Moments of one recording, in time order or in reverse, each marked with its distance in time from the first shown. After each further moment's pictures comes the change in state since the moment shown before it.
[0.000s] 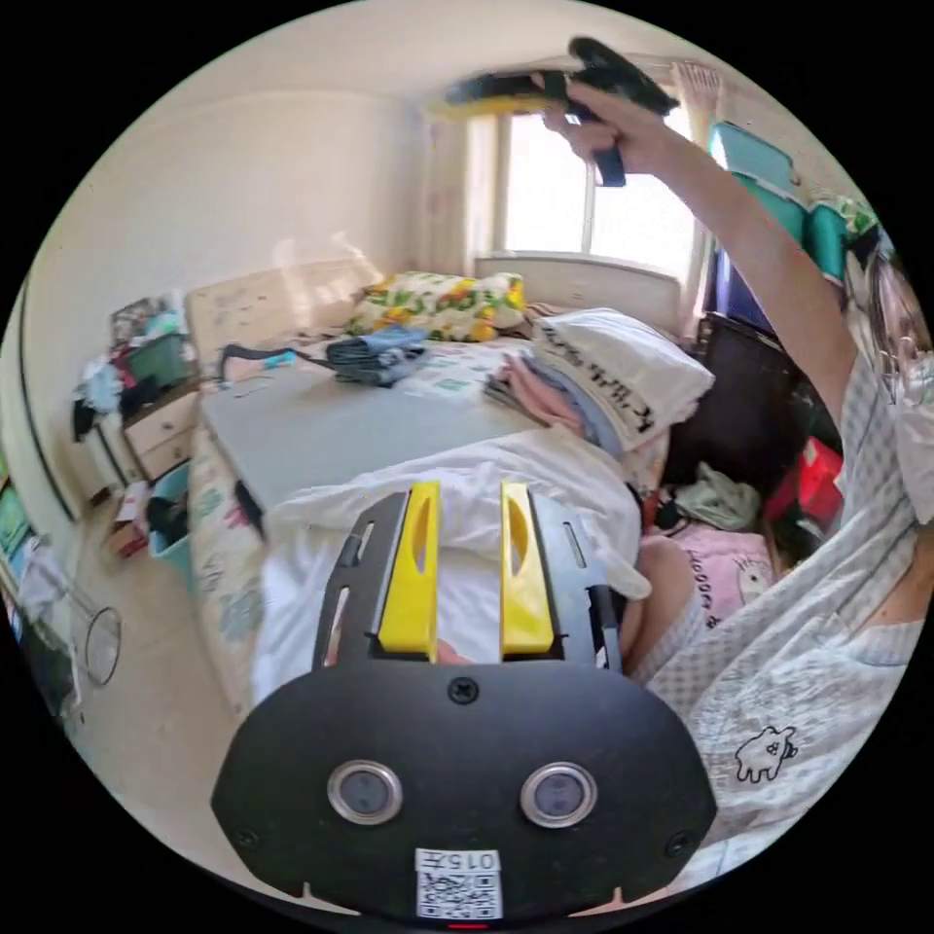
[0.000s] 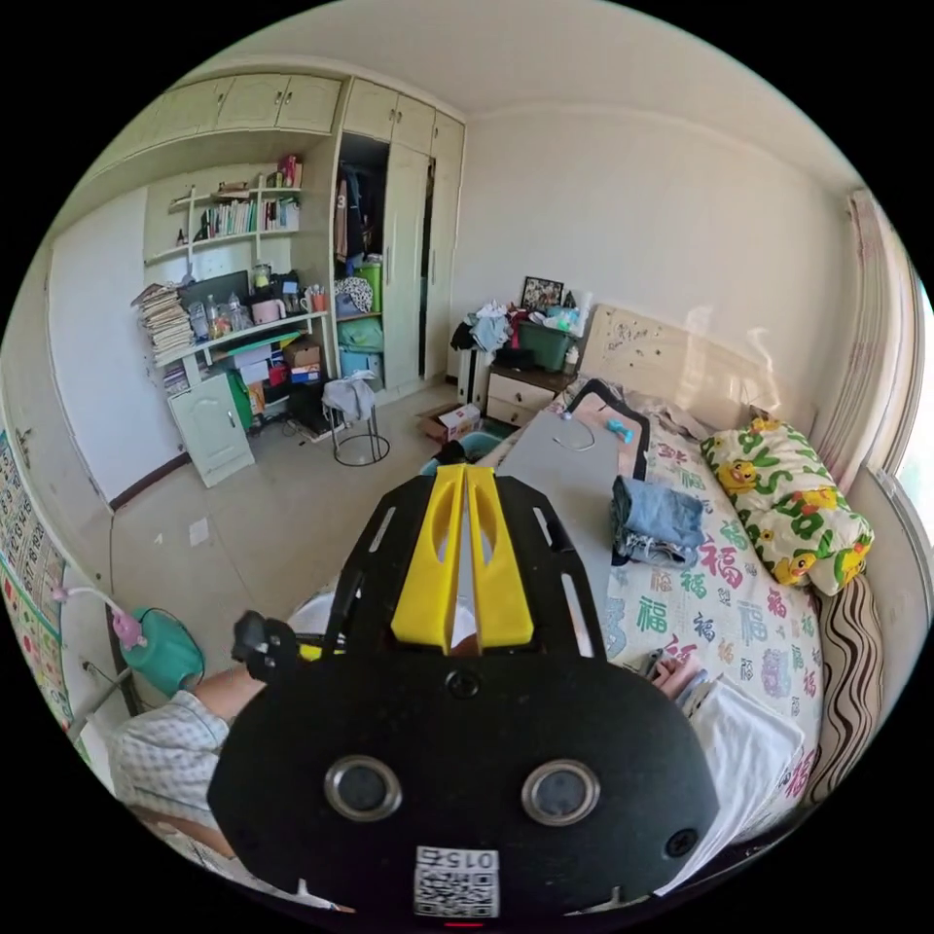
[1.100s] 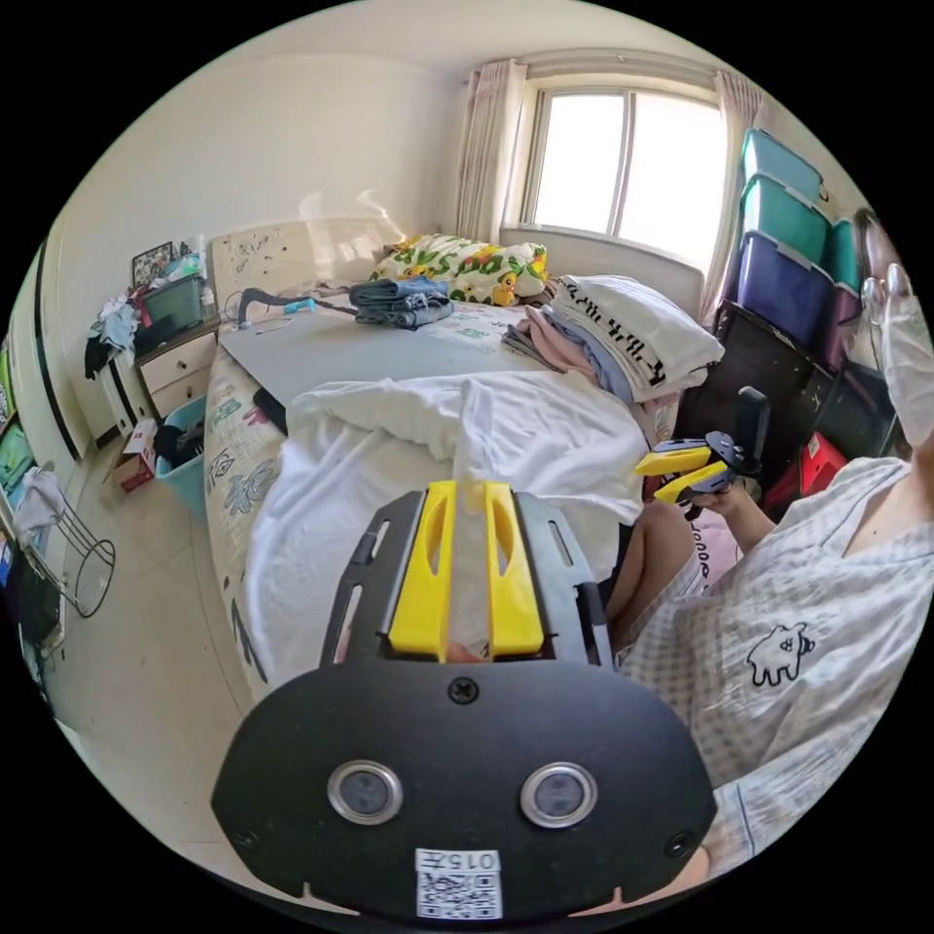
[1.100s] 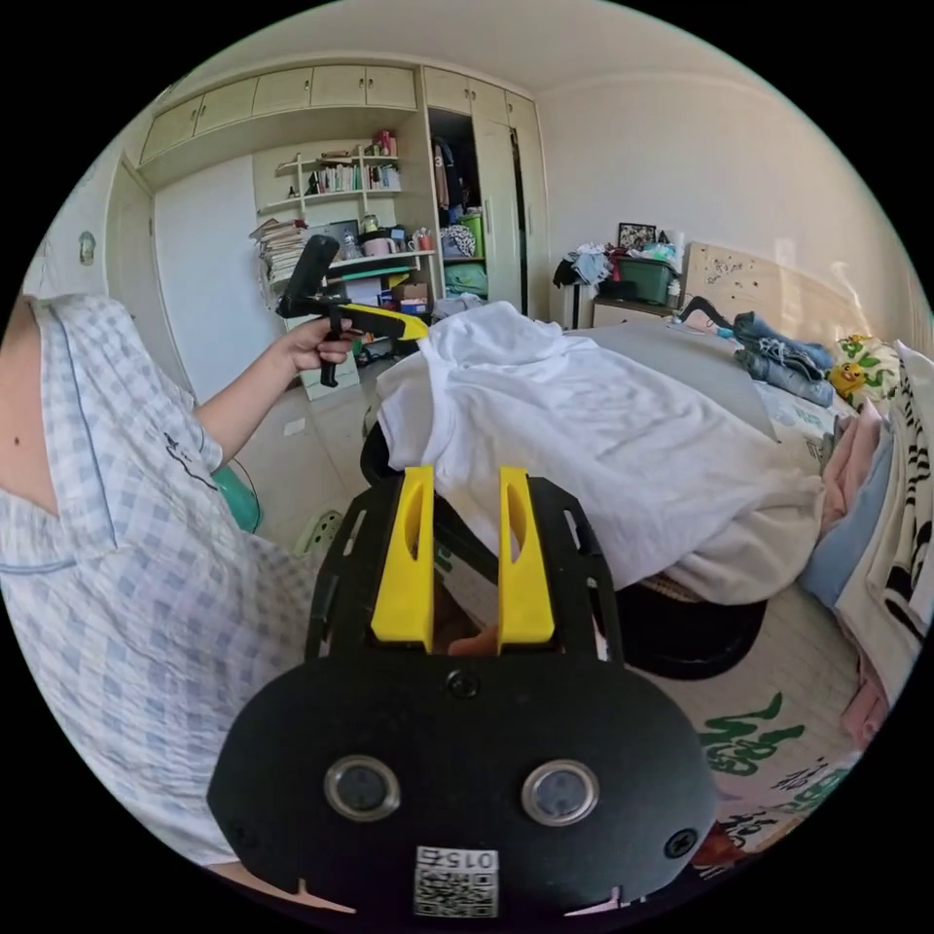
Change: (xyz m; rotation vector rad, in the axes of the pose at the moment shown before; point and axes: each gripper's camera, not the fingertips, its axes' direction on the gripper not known) left arm 0.026 0.046 0.012 -0.032 -0.050 -0.125; right arm 0.189 0.539 -0.001 -0.028 -0.320 -0.079
